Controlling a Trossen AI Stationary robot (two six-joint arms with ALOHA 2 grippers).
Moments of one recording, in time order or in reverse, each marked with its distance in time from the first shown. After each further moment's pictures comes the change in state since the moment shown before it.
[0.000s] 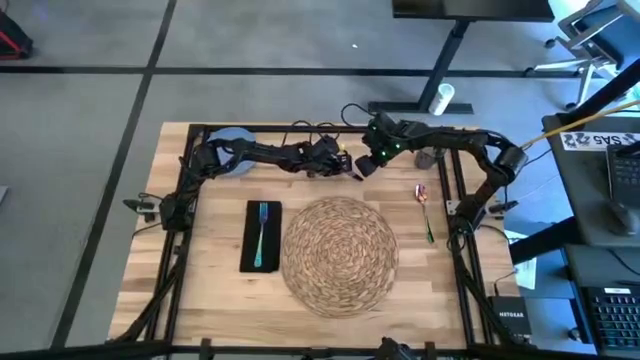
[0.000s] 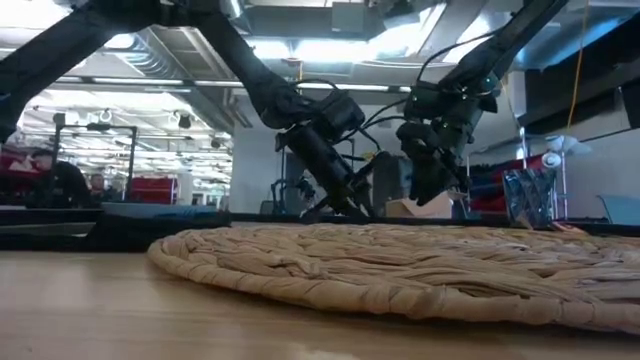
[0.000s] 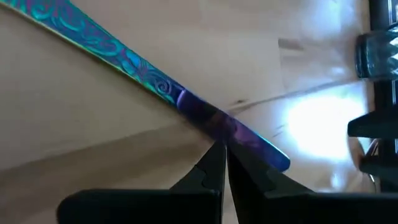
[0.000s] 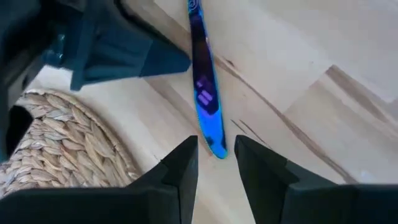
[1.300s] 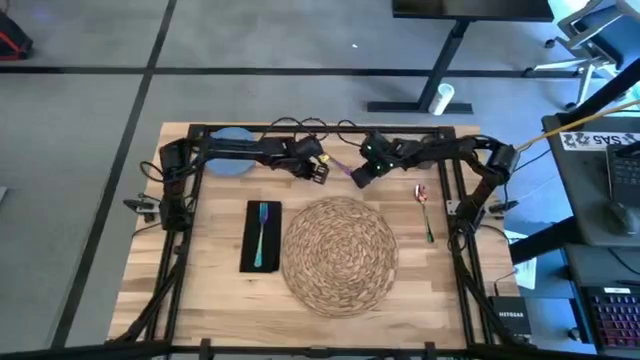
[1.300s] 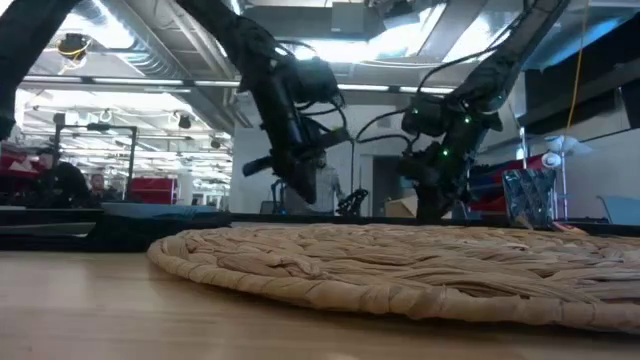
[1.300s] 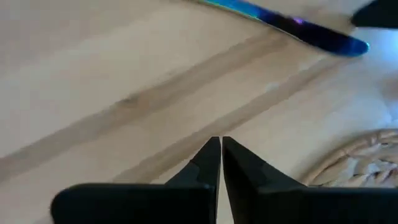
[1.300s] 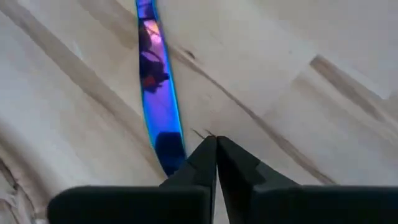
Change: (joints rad) left arm 0.010 -0.343 -0.153 -0.496 -0.129 0.424; right arm 0.142 0.056 -0.187 0.316 0.271 0.091
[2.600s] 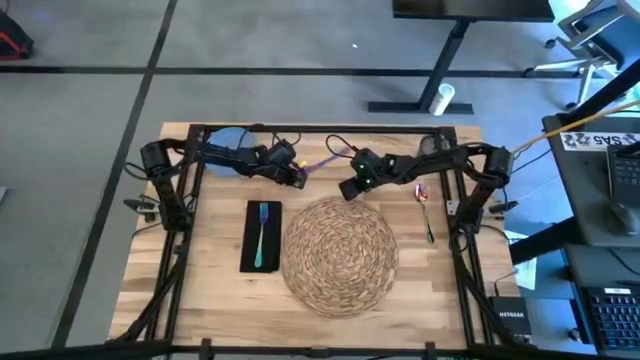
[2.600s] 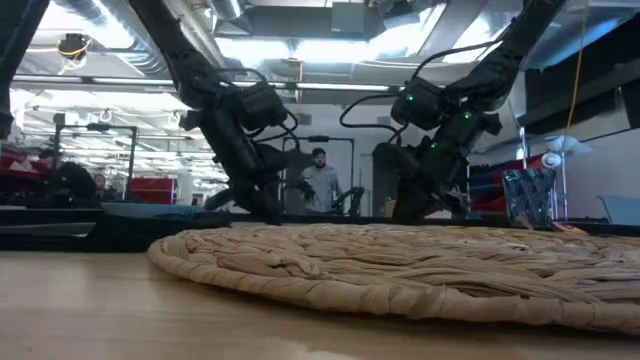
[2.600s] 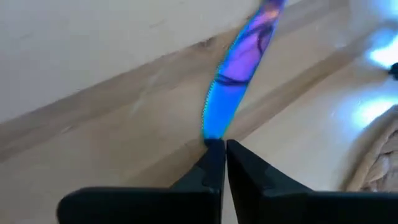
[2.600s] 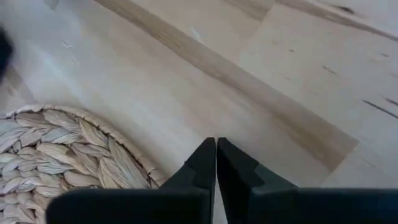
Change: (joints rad) left arm 0.051 -0.107 -0.428 0.464 0.173 -0.010; right arm 0.167 0.008 -0.014 0.147 -0.049 0.287
